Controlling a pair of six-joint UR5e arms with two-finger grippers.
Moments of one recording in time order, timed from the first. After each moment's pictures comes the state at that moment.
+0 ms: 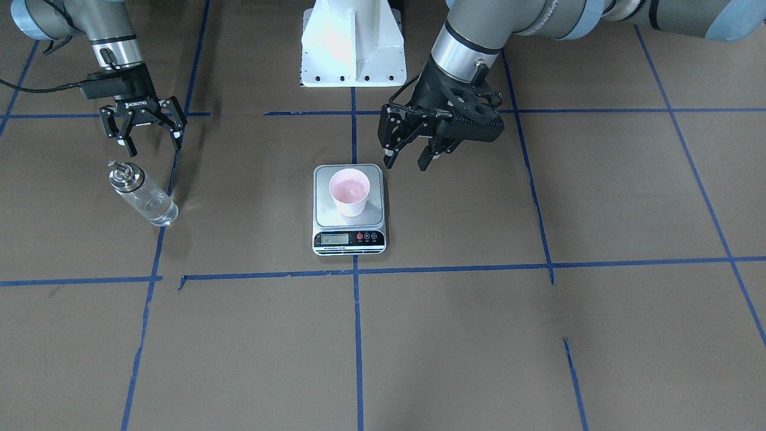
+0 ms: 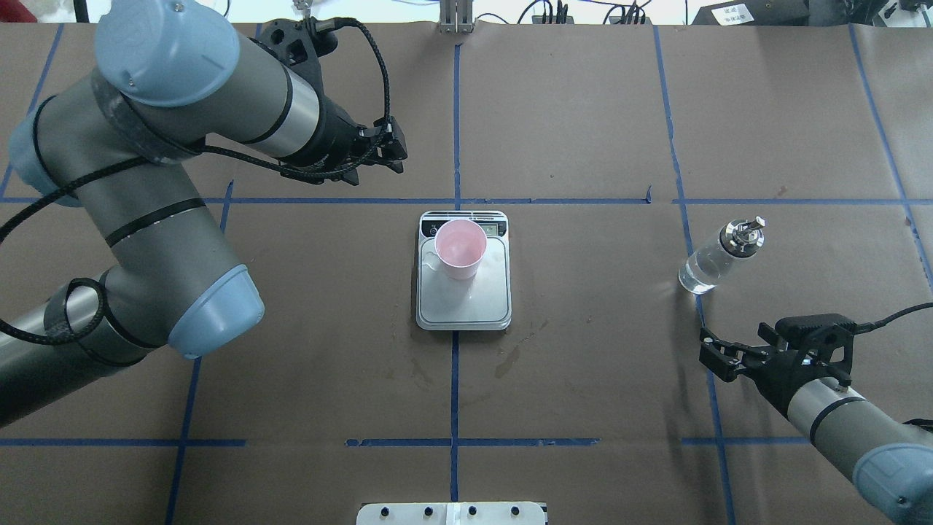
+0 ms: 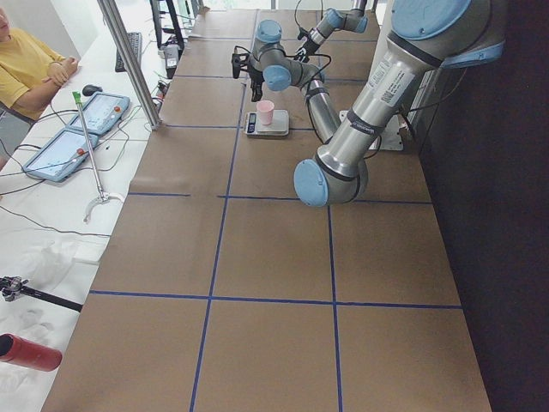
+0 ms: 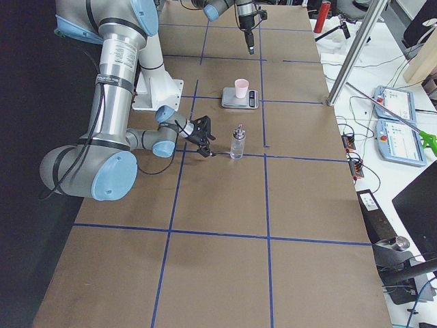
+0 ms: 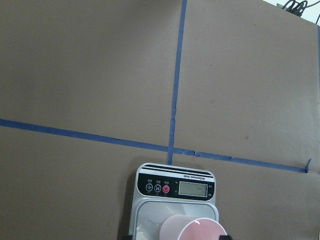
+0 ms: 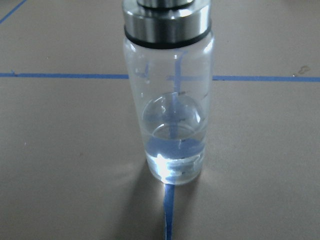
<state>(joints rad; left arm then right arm) -0.74 -2.23 -1.86 -1.71 -1.96 -1.33 0.14 -1.88 1.95 -0.70 0.90 1.37</state>
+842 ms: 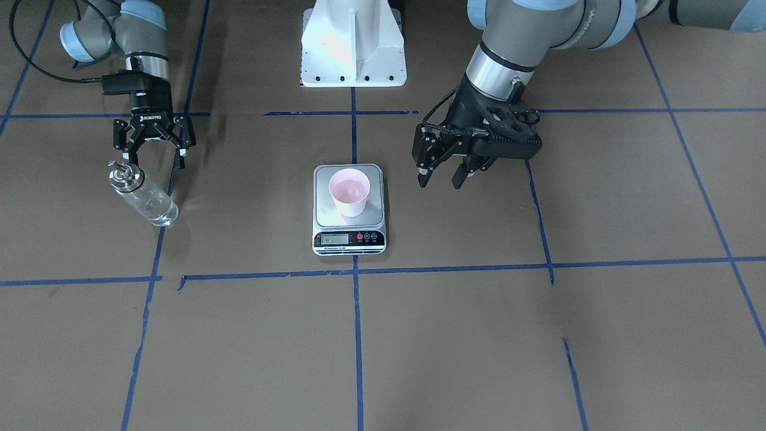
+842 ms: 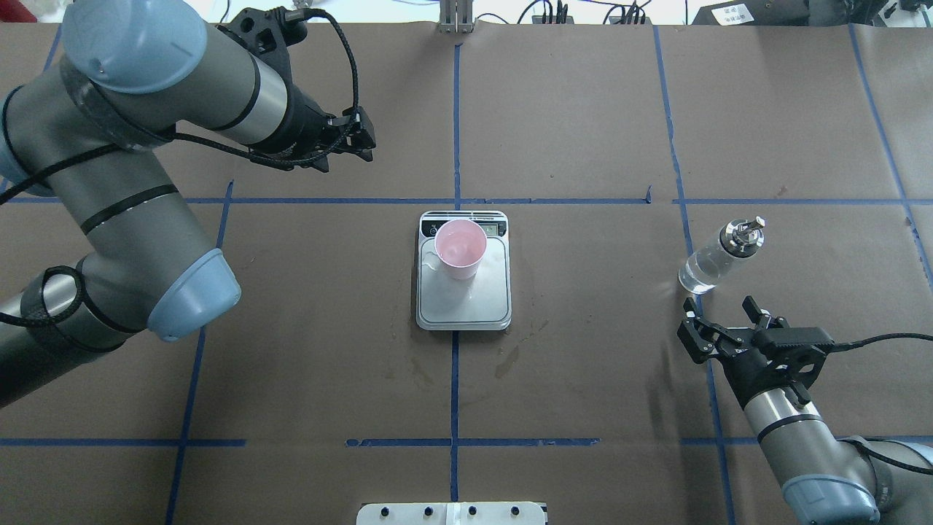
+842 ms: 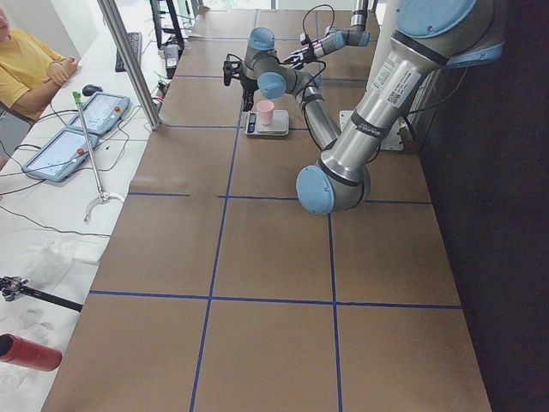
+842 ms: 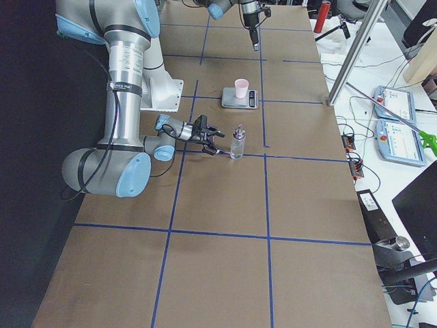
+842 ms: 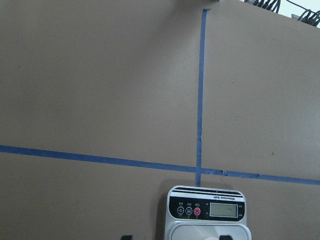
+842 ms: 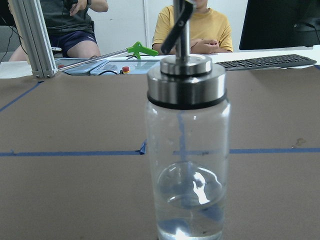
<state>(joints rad) -0.77 -2.19 -1.86 -1.72 -1.96 -1.29 0.09 -1.74 1.80 -0.69 0.53 1.43</state>
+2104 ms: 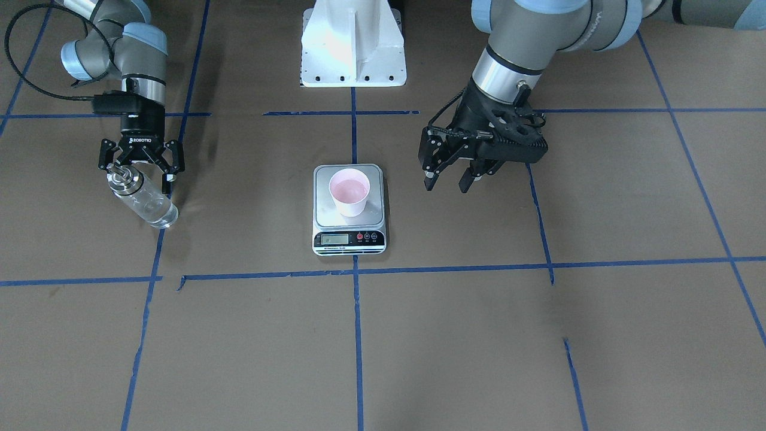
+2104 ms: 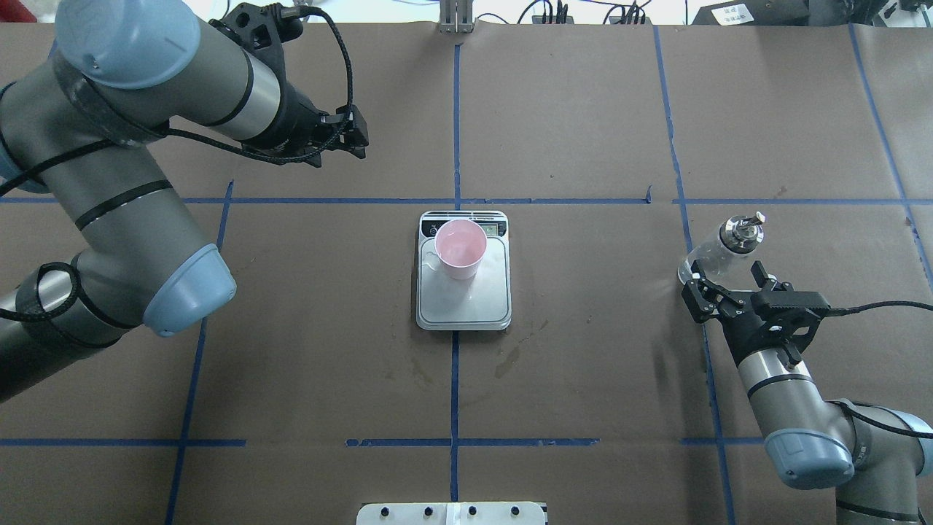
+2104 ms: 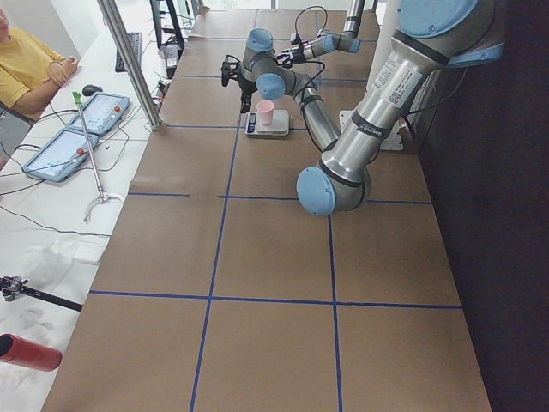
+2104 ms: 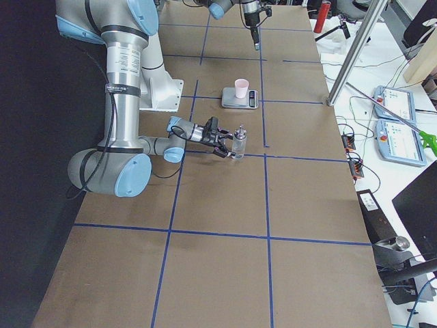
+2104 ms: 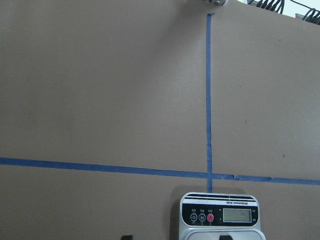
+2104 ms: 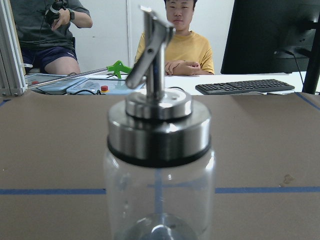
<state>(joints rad) -0.78 -2.19 -1.85 -1.71 -1.96 -1.24 0.20 -1.68 1.72 -0.70 0.54 1.38</state>
